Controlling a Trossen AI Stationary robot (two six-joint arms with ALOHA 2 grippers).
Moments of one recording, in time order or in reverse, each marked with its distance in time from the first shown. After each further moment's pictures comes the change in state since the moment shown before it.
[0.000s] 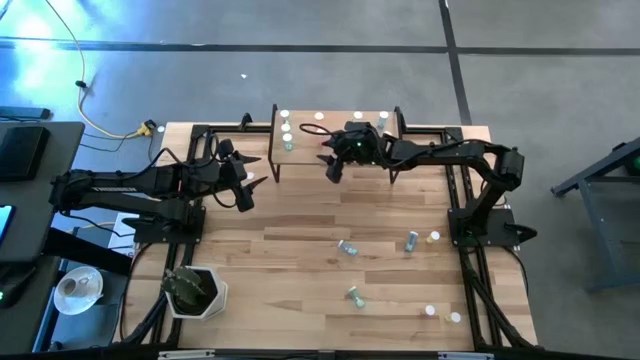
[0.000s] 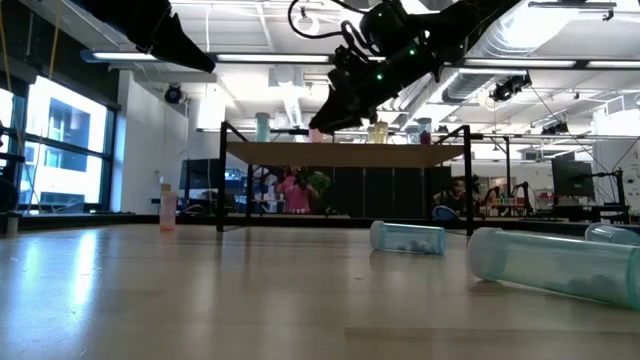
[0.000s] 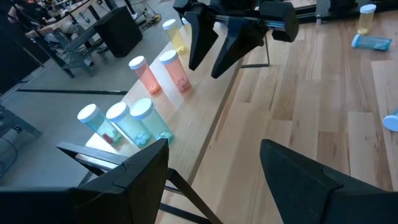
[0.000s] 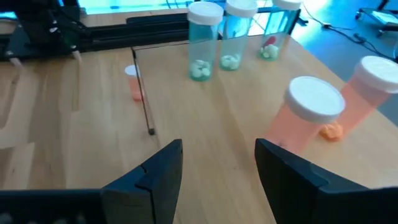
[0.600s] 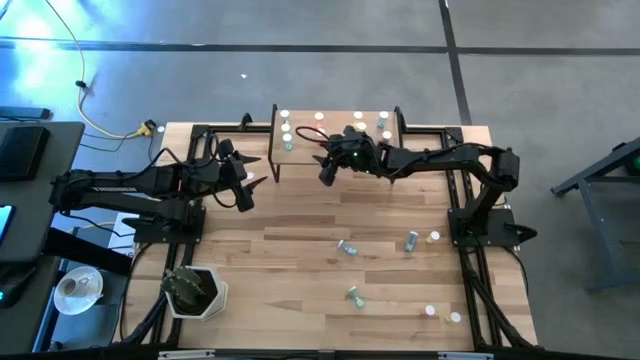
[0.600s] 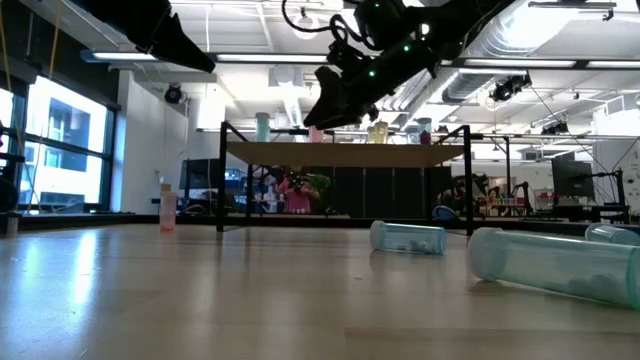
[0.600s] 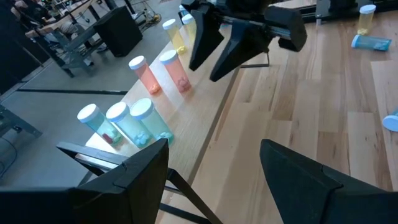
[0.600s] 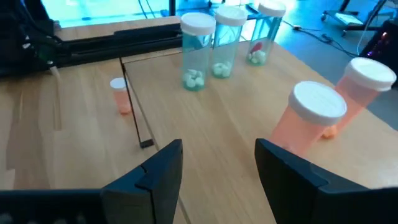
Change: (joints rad) left arm 0.000 0.000 0.000 0.000 0.000 -0.001; right arm 0.072 0.029 0.001 0.070 0.167 0.078
